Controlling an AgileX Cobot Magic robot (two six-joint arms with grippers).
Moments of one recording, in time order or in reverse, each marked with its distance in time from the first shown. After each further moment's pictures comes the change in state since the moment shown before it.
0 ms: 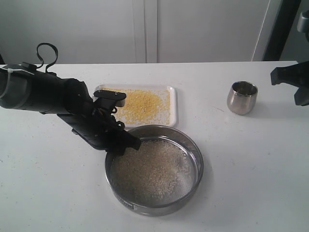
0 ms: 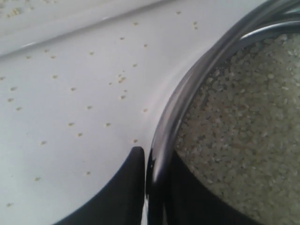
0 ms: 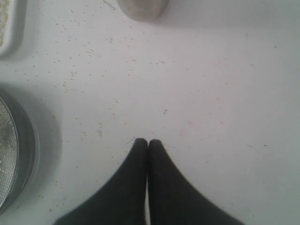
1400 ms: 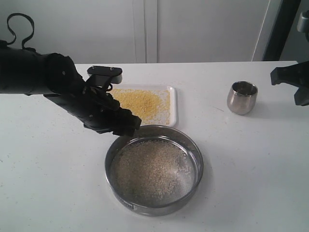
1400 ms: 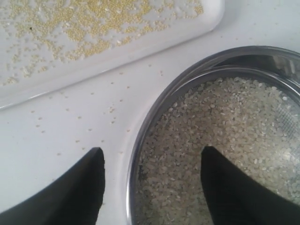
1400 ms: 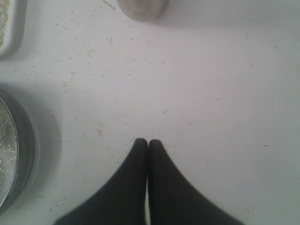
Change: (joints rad) left arm -0.001 -0.141 -0.009 0.000 0.031 -0.009; right arm 0.000 0.000 0.000 0.000 0.000 0.000
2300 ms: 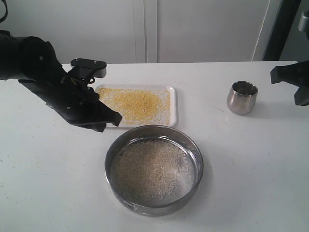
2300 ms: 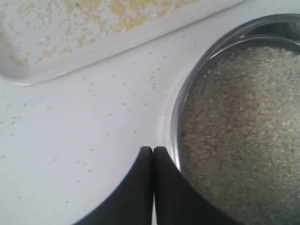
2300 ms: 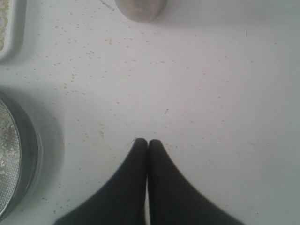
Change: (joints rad) left arm 0.076 -0.079 0.000 0.105 0.160 -0.016; right arm 0.000 0.000 0.000 0.000 0.000 0.027
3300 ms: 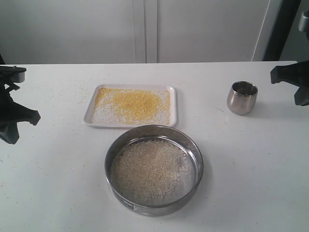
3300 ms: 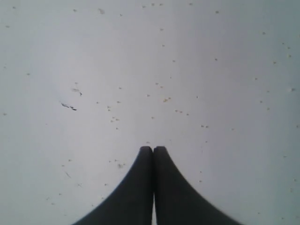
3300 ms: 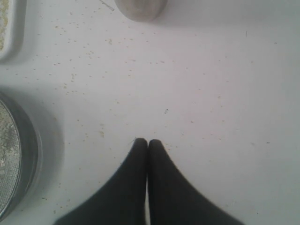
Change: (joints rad) left arm 0.364 -0.062 0.010 0.189 0.360 -0.042; right arm 0.000 0.000 0.000 0.000 0.000 0.000
